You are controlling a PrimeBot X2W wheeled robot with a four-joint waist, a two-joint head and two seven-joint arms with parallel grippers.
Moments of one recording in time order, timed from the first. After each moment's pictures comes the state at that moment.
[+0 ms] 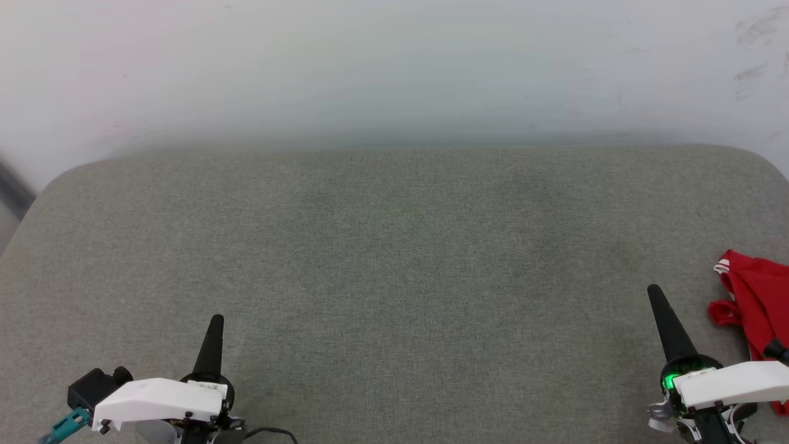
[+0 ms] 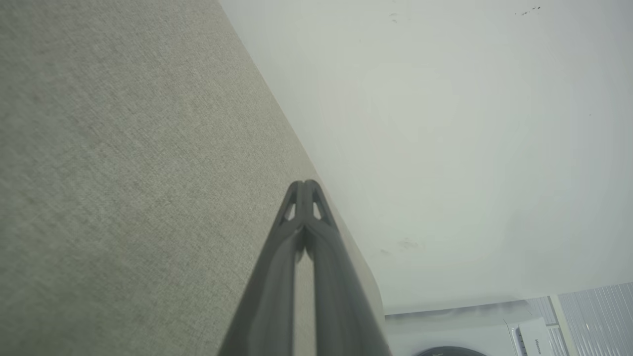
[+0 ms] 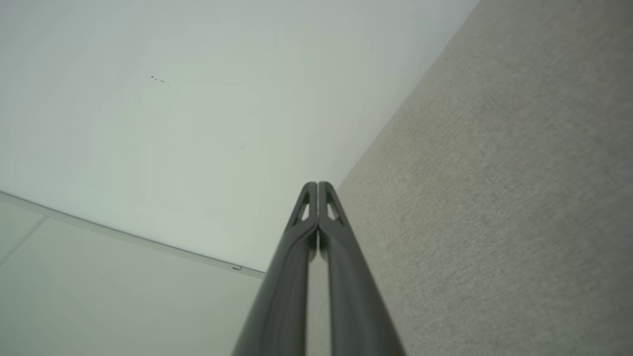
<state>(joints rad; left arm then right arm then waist) -0.05 0.09 0.04 0.23 -1.22 -0.08 0.00 -0.03 -0.06 -0.09 0.13 1.16 0.13 0.08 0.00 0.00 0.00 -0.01</state>
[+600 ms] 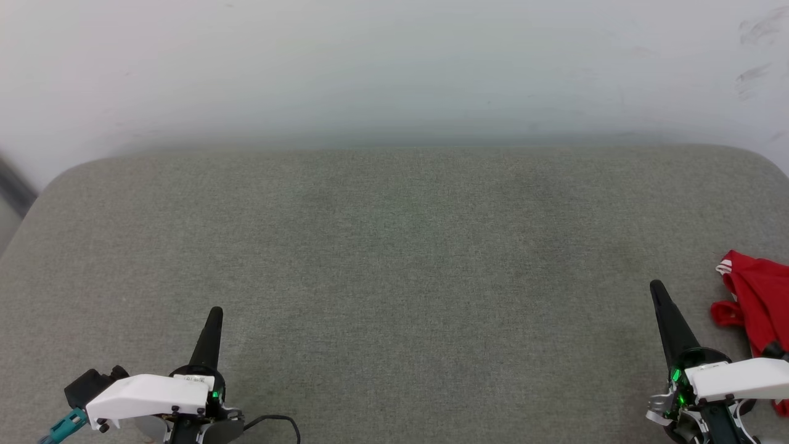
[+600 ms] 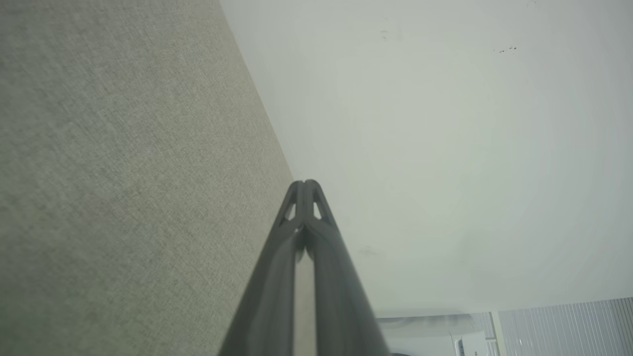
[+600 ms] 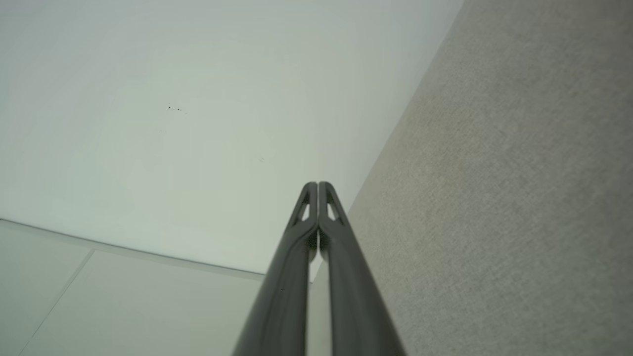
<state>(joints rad) -0.07 0.08 0.07 0.23 -1.36 -0.10 0.04 -0.06 -0.06 -0.10 0.17 1.33 0.13 0.09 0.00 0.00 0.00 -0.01</state>
